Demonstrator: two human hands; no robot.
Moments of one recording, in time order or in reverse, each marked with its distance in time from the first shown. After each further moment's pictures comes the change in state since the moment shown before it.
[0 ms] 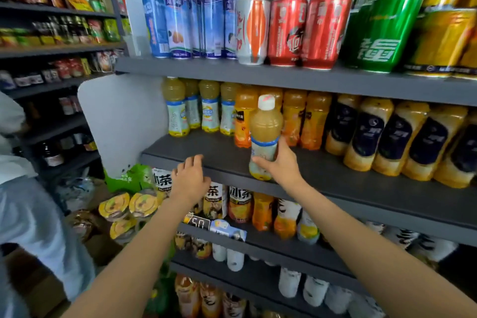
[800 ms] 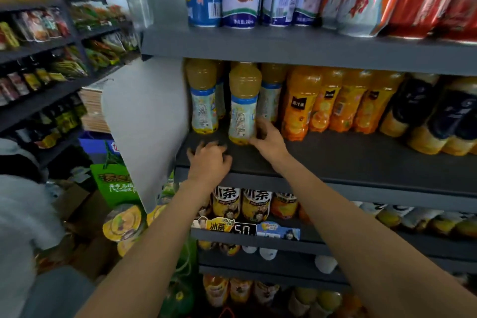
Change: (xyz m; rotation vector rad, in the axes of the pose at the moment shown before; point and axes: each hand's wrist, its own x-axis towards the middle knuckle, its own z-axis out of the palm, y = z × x) left_hand 0.133 -0.109 0.006 -0.122 -0.188 0.211; right_hand 0.109 -0.002 0.189 -0.051 0.029 0.345
